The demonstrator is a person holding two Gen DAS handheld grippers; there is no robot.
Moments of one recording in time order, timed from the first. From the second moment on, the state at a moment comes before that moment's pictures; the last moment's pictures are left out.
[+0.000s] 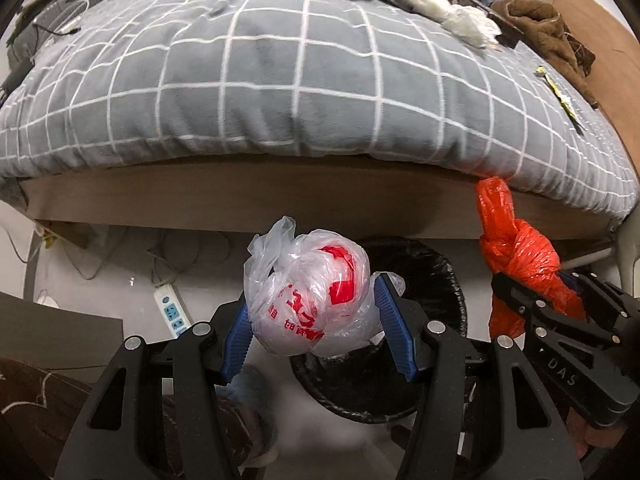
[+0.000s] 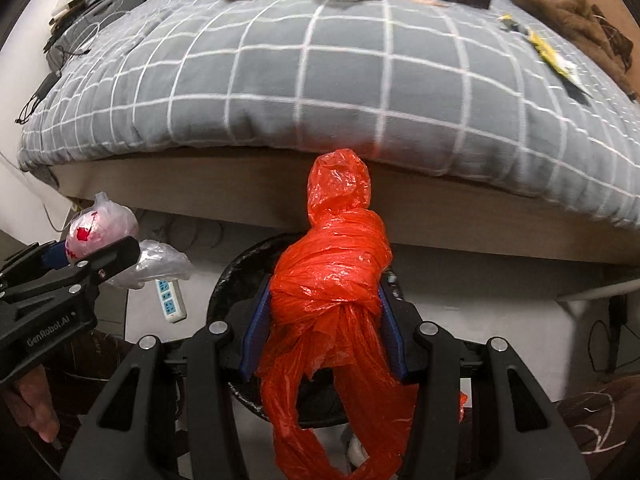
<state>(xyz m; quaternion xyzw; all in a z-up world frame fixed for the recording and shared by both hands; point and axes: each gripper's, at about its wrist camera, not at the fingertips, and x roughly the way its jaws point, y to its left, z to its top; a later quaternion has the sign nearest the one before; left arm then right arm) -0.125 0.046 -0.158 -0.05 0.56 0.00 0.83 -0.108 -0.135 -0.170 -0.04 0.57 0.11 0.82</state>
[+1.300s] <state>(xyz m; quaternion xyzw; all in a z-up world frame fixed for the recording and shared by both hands) -0.125 0.002 -0.157 -0.03 0.57 -0.04 0.82 -0.112 -0.195 -0.145 -0.03 0.52 0.03 0.85</state>
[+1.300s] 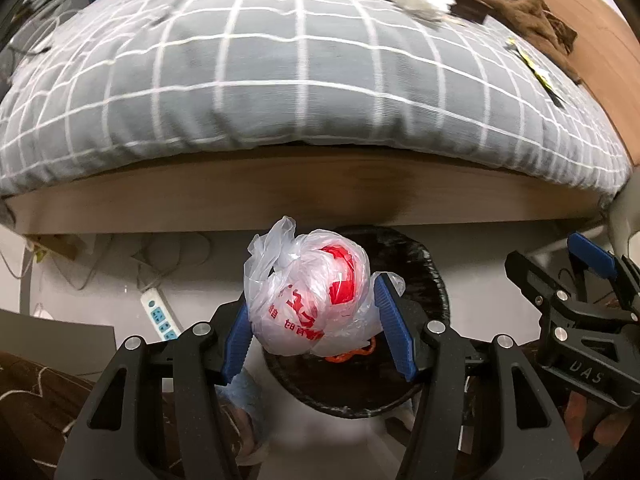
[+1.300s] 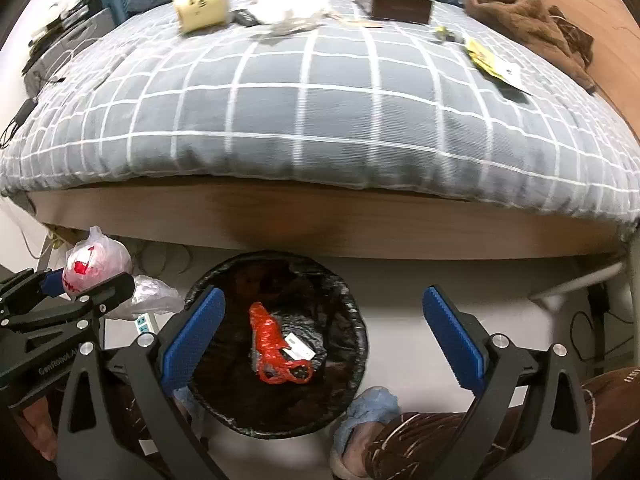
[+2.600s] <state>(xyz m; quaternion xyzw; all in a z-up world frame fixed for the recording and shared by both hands) -0.099 -0.032 -0.108 0.01 0.50 -0.03 0.87 -0.102 -0.240 -0.104 -0.01 0.46 -0.01 0.89</state>
